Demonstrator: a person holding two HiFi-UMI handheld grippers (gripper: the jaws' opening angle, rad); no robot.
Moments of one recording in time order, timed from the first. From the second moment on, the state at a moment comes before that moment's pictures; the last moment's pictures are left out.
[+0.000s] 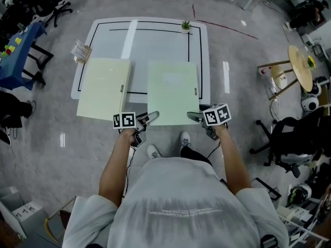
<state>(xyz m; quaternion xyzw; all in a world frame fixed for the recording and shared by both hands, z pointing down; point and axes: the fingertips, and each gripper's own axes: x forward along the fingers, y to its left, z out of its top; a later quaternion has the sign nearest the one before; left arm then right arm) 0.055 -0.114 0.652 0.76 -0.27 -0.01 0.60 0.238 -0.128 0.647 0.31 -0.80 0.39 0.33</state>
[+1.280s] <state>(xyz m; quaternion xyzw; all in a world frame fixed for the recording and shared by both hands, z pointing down) 0.080 -0.174 0.562 0.84 -0.43 0.08 0.32 0.237 -0.252 0.596 0.19 -0.91 0.18 0.32</state>
